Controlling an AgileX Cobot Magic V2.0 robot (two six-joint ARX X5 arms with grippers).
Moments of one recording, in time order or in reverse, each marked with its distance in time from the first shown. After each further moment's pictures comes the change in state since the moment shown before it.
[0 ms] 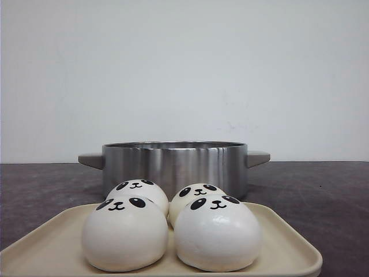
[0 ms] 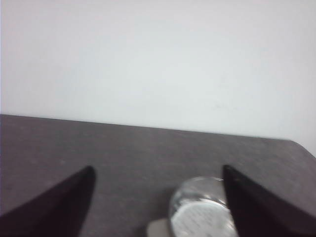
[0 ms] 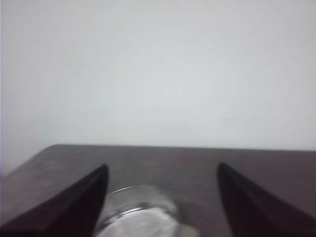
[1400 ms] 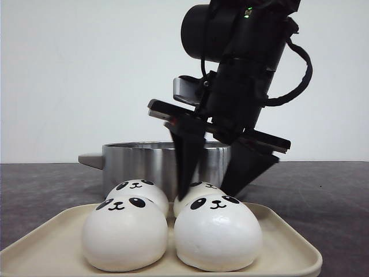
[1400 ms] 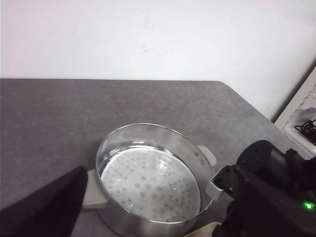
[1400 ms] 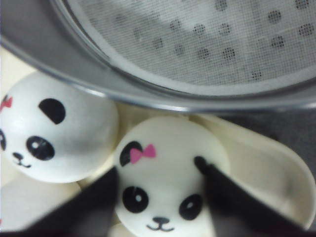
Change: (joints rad) left arm -0.271 0.019 0.000 -0.108 0.013 -0.004; right arm 0.706 1.213 0.163 -0.158 0.270 0.212
